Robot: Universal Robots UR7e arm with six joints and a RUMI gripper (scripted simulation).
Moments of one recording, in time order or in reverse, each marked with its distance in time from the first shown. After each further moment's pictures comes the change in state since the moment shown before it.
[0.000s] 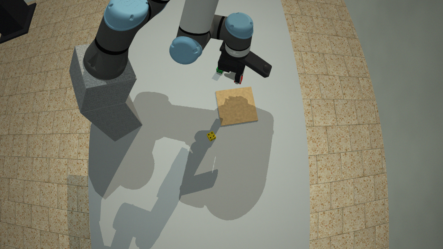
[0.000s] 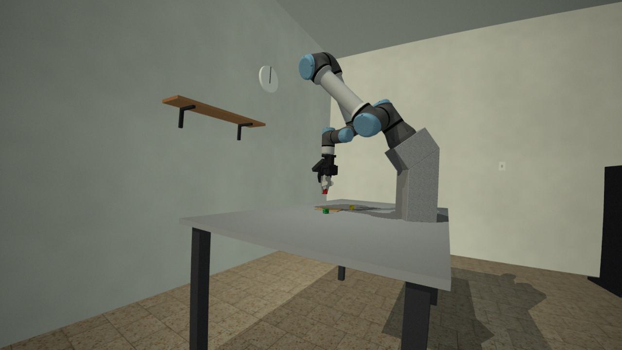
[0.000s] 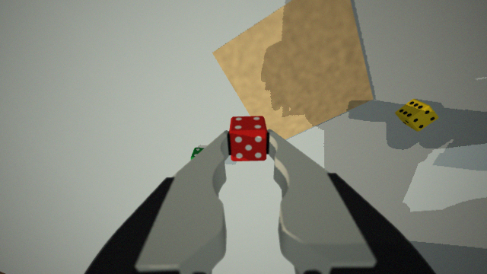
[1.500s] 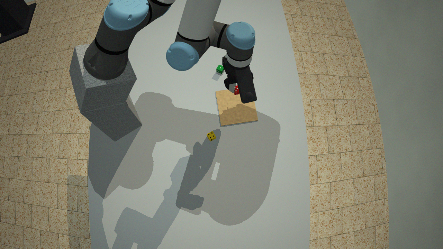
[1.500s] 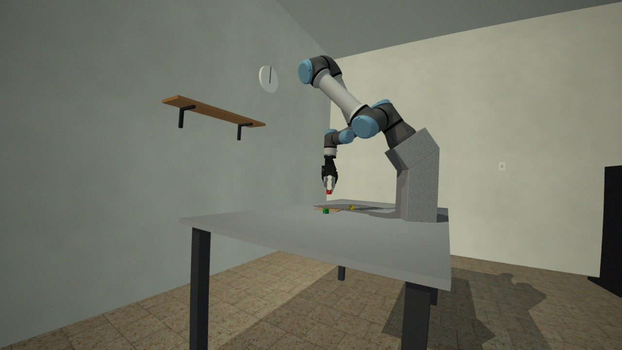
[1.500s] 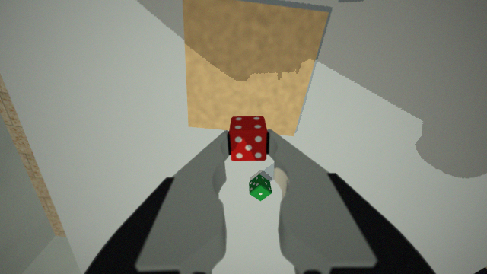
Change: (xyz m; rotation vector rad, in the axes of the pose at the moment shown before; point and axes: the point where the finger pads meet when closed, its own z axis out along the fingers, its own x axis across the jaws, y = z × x) arm 0.043 -0.008 0.002 0.000 -0.003 0.944
